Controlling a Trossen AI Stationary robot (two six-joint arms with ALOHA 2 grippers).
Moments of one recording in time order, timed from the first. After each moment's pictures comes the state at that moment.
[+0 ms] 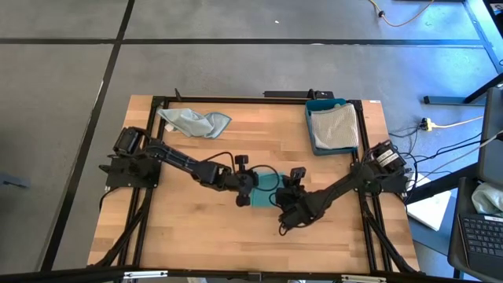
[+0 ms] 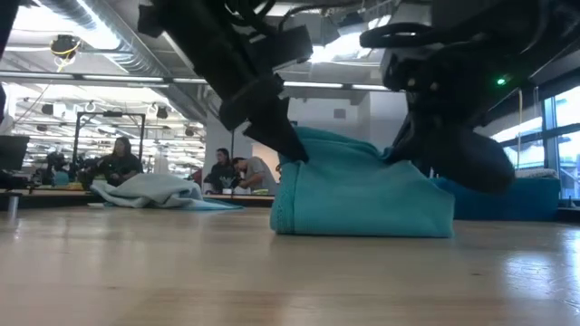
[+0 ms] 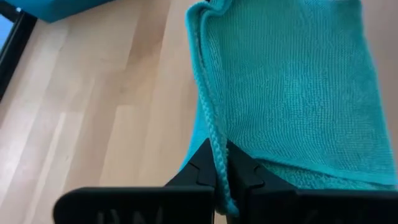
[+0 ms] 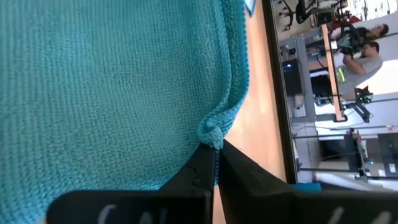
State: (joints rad) left arm -0.22 1.81 1.10 -0.16 -0.46 -0.04; right arm 0.51 1.90 1.12 -0.81 1.00 0.46
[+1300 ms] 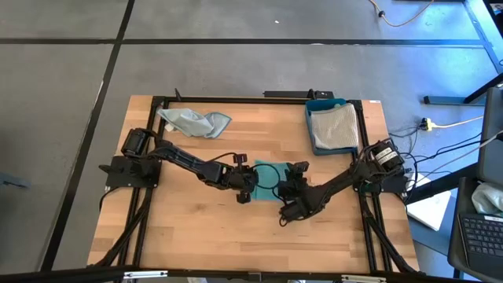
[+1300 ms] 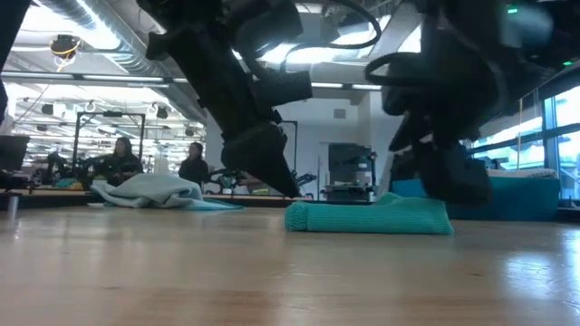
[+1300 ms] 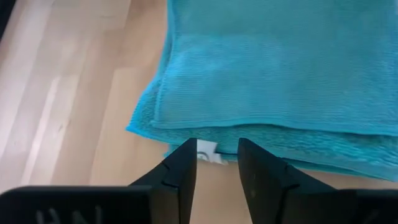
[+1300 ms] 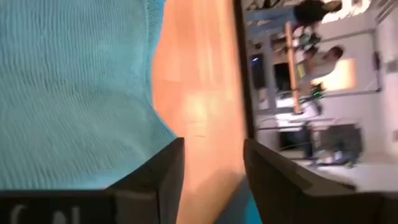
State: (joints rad) left arm -0.18 1.88 1.10 -0.19 -0.48 -0.08; right arm 0.46 1.90 1.04 -0.80 1.13 0.42
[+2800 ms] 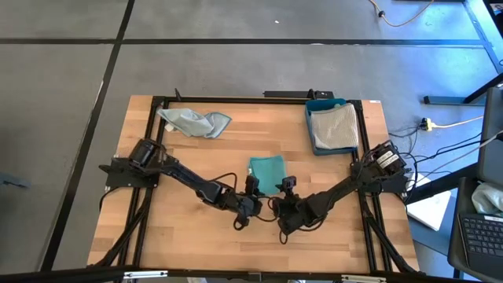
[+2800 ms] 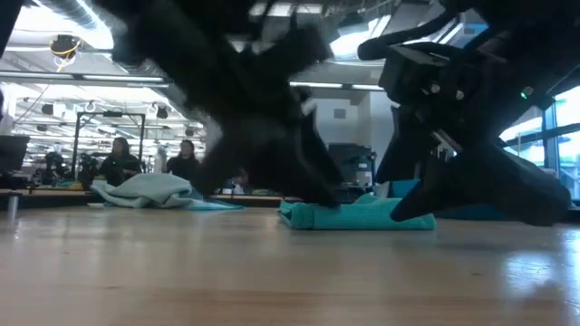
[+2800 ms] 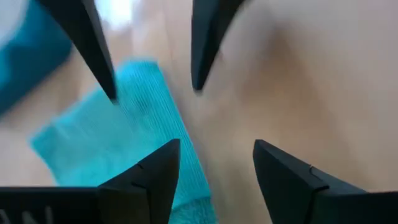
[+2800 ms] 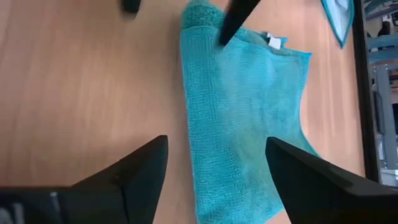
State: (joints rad) left arm -0.34 2.00 1.10 0.14 -0.46 0.25; right arm 0.54 1.91 1.04 -0.42 0.79 0.20
